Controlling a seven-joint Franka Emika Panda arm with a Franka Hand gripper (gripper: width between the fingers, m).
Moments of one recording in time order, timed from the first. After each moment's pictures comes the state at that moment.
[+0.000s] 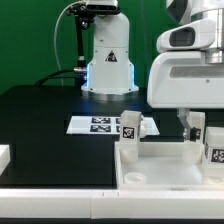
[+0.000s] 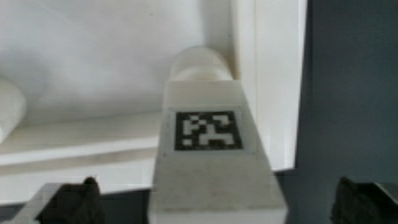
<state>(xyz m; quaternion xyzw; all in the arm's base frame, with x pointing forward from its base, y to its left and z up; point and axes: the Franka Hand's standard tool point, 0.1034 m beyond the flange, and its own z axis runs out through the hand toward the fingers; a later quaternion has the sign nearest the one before) 0.633 0.111 0.087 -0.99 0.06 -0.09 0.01</state>
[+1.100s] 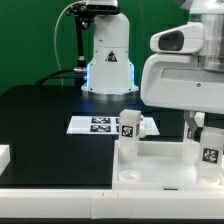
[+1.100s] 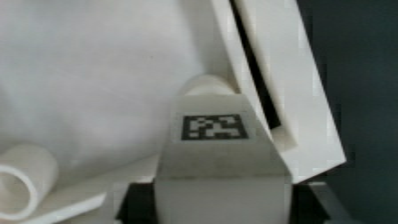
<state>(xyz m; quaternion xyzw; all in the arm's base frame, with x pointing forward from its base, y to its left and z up) 0.638 0.102 0.087 -0.97 0.25 -0.01 0.01</state>
